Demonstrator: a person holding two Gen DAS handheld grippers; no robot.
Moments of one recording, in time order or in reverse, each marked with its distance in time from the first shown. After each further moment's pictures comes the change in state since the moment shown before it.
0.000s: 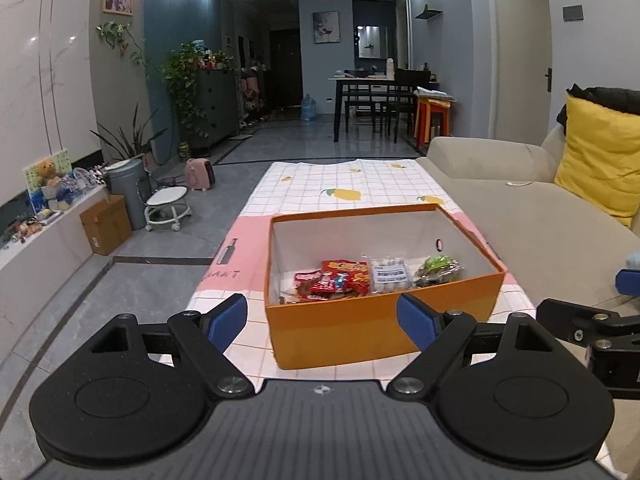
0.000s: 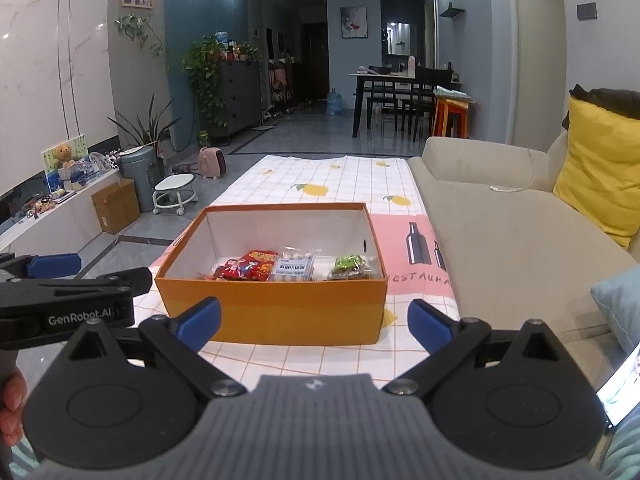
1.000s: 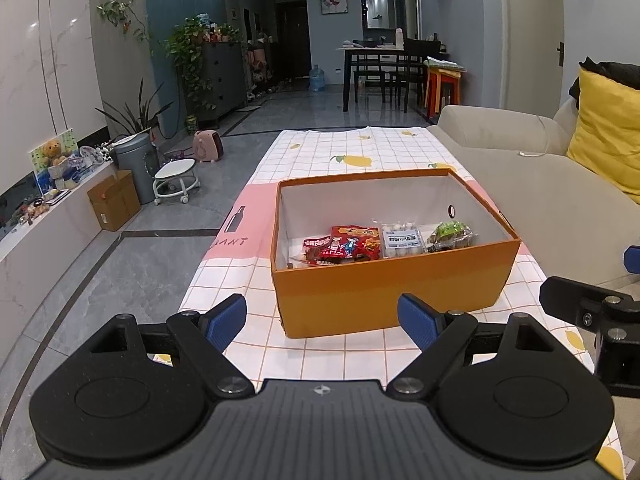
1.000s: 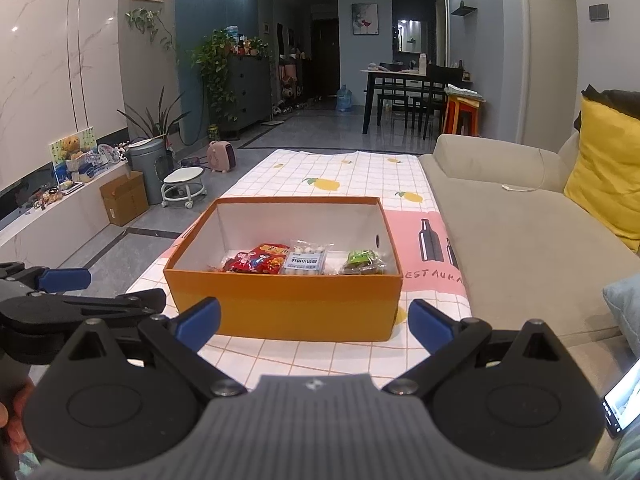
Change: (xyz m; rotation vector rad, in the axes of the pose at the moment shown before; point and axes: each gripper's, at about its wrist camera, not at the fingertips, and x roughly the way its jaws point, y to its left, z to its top) left arm 0.004 0.002 -0.003 0.002 0.104 0.023; right arm 0.009 0.008 -0.001 -0.023 0.014 0.025
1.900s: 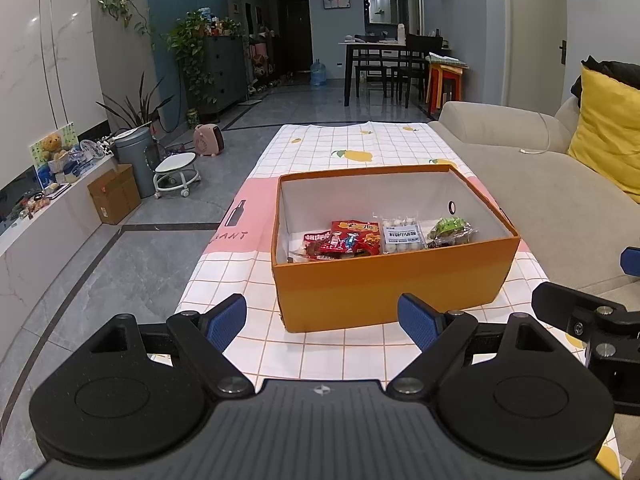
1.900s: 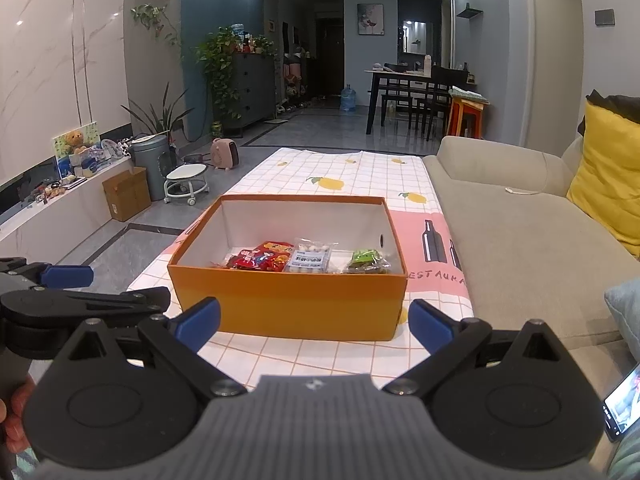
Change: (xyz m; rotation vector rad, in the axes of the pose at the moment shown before) left arm 0.004 -0.002 0.000 -0.008 0.015 -0.001; right arm 0.004 0.004 -0.003 -0.020 -0.001 0.006
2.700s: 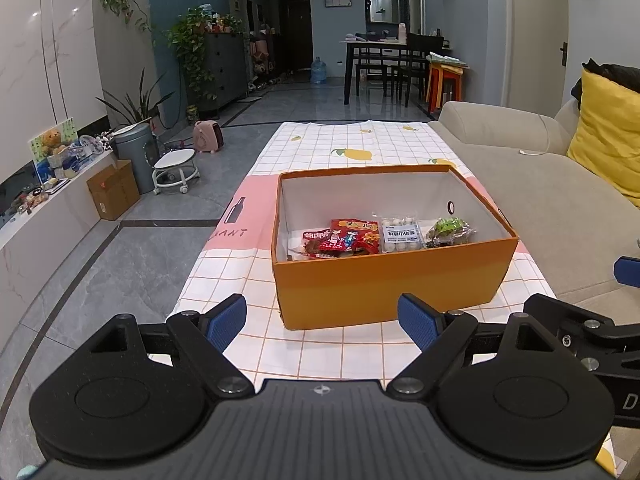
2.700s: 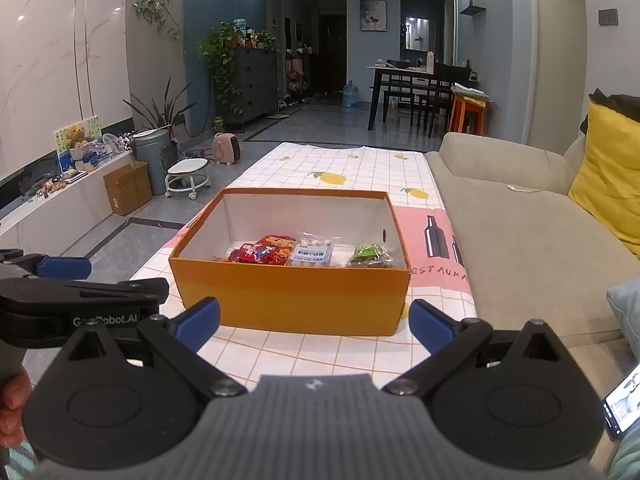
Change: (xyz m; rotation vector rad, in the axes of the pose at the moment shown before) left arm -0.001 -0.001 -0.001 -0.012 0.008 -0.003; right arm 0.003 0.002 -0.002 -0.009 0.015 0.001
